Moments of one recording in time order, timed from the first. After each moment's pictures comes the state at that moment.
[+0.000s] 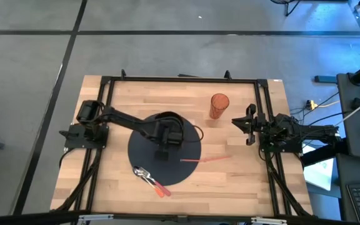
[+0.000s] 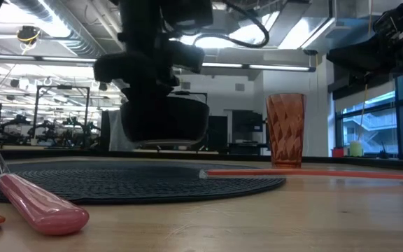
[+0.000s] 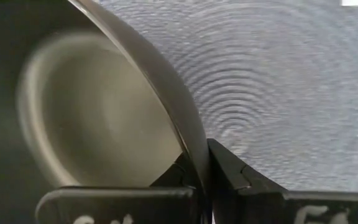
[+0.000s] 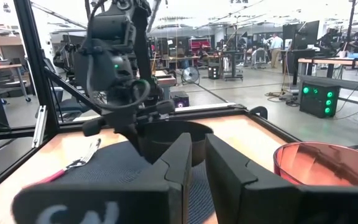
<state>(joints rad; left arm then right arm) -0.15 1.87 1.36 -0.90 -0.21 -0.05 0.00 0.02 0.01 0.10 0.16 0.04</state>
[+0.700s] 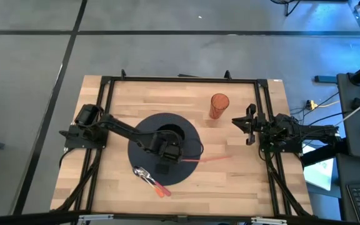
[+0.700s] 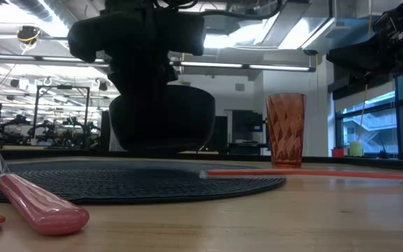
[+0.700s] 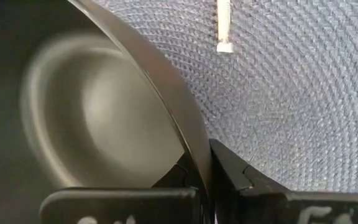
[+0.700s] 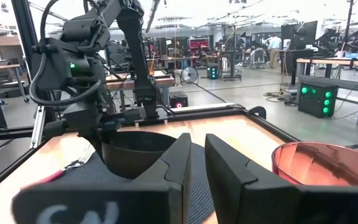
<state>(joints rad) -0.29 1.88 1.37 -0.81 -0.17 -0.21 0.00 0.02 0.01 0.10 0.17 0.04</state>
